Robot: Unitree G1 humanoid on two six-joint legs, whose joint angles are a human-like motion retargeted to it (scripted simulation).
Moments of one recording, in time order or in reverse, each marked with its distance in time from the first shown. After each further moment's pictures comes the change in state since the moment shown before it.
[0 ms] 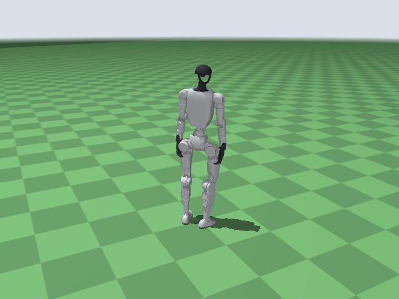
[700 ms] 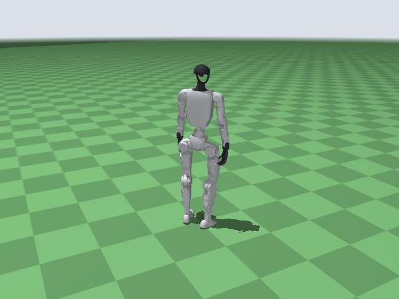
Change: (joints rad) left arm -0.210 0.072 -0.015 -0.054 -0.074 0.022 -0.021; right arm 0.087 -0.066 -0.075 -0.051 -0.097 -0.092 -0.008; waist 0.031 -0.055 0.054; left_leg -0.016 -0.035 -0.045 0.023 -0.010 0.004; right_leg 0.009 -0.039 0.002 0.023 -0.008 0.015
